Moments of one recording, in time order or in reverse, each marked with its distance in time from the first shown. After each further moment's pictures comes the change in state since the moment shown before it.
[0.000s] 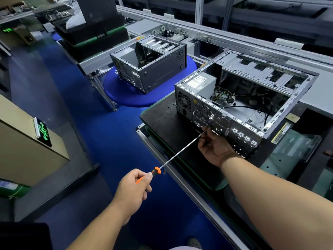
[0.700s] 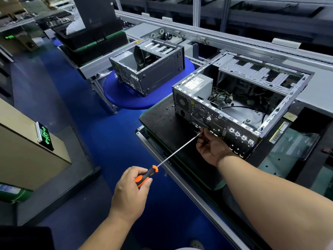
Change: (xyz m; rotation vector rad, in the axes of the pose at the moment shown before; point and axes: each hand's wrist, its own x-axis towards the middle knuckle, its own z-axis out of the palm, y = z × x) left_hand -0.009 -0.002 0.007 0.449 0.326 0.456; right_hand -0.003 0.002 0.005 -0.046 0.028 -0.017
